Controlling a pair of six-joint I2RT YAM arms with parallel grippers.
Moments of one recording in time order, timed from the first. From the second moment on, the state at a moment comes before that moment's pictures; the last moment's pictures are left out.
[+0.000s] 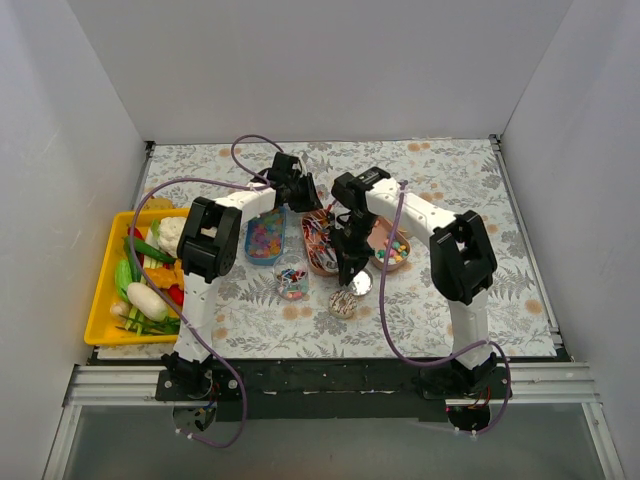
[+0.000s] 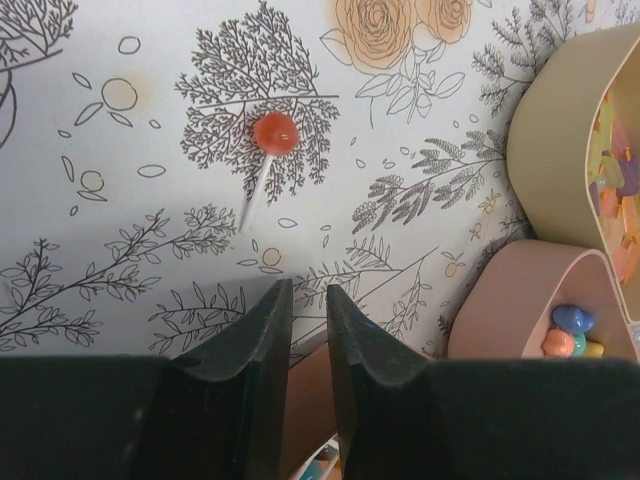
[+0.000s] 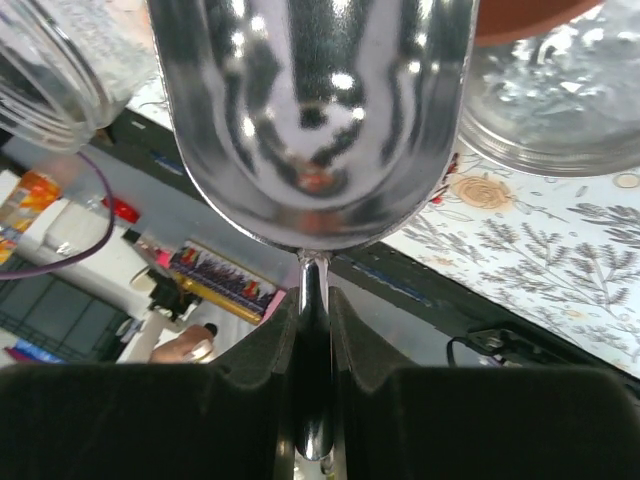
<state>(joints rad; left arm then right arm) -0.40 2.26 1.66 -0.18 0.31 -0.52 0.67 2.04 1.72 -1.35 -0.52 0.32</state>
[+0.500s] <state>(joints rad) -0.41 2.24 1.61 -0.14 0.30 -0.49 0.59 2.20 1.82 -1.35 -0.67 0.39</state>
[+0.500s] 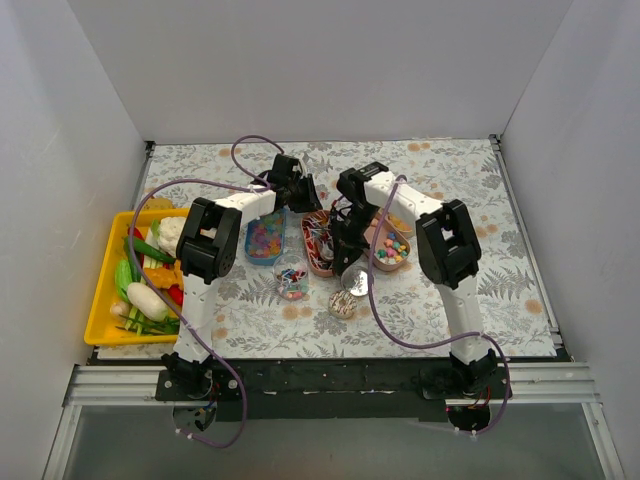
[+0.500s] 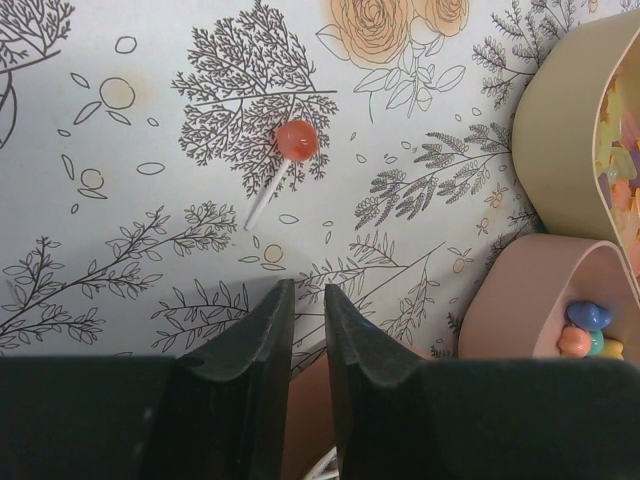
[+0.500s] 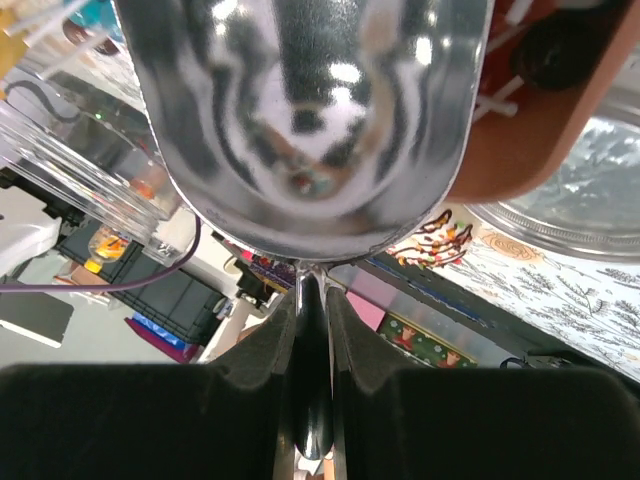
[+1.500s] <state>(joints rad) -0.41 2.24 1.61 -0.13 0.30 -0.49 0.68 2.30 1.99 -1.27 -0.27 0.31</state>
